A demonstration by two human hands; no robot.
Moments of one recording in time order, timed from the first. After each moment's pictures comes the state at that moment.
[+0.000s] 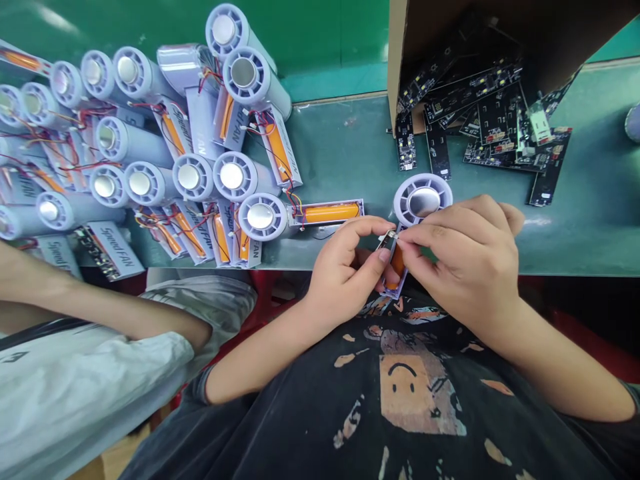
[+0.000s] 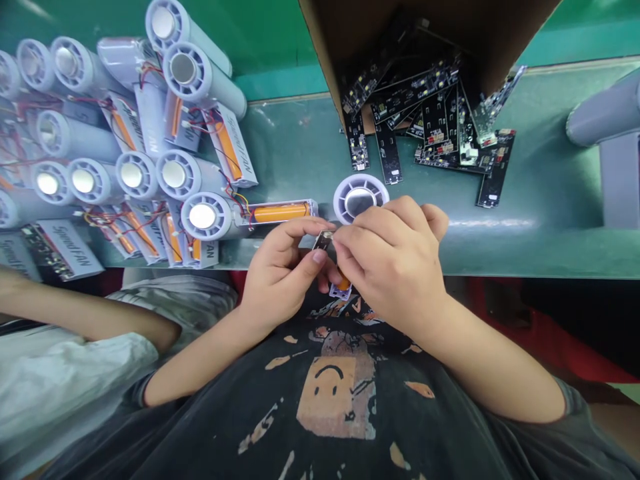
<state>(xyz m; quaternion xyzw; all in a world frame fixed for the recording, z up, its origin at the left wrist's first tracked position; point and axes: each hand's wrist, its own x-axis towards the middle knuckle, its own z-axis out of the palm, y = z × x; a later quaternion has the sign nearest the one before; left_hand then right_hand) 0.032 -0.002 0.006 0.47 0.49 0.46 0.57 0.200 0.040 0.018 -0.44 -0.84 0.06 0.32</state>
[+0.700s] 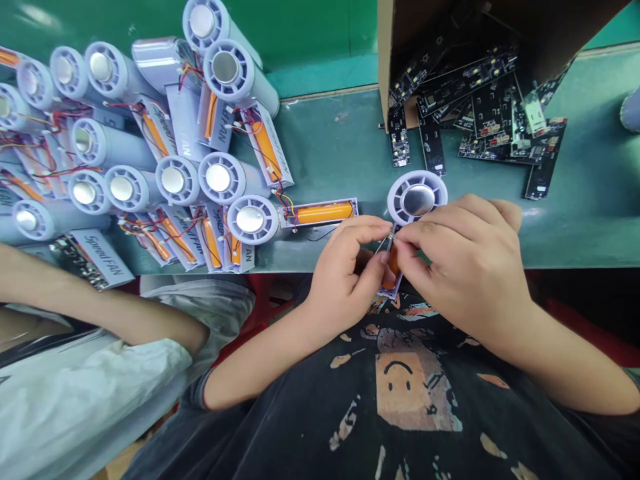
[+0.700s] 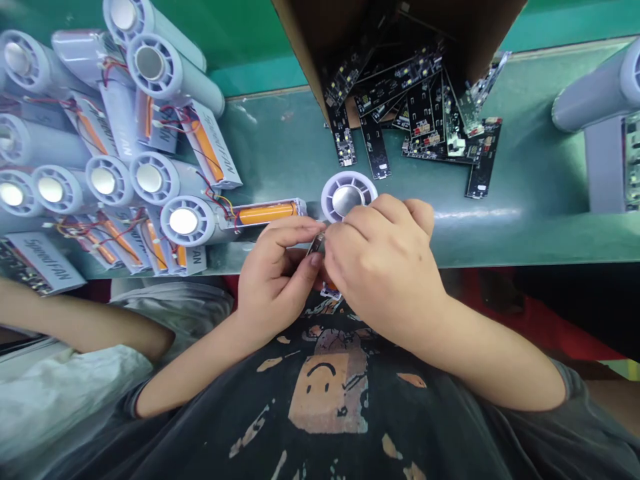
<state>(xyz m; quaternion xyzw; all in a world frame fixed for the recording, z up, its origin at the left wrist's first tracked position) 0.033 -0.006 0.000 0.60 0.49 0.46 0.44 0.198 0.039 0.029 -0.44 -0.86 0.05 0.25</state>
